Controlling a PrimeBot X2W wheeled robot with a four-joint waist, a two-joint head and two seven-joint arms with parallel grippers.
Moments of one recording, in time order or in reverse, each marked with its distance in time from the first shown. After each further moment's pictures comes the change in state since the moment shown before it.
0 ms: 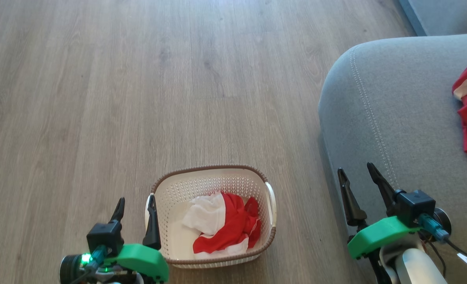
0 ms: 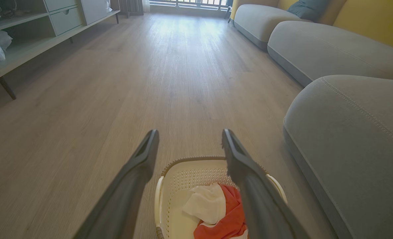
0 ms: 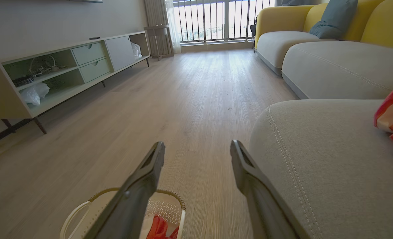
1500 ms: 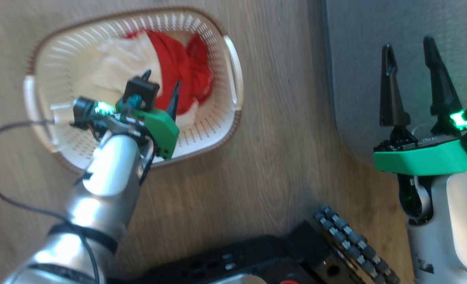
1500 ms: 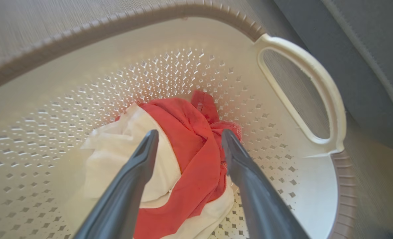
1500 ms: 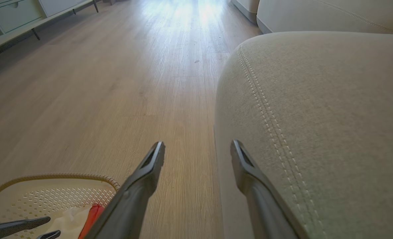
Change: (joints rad) left arm -0.790 -0.008 -0.201 0.661 0.116 -0.149 0.000; right arm -0.240 0.001 -0.075 -0.328 0.026 0.000 0.000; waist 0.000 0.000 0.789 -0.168
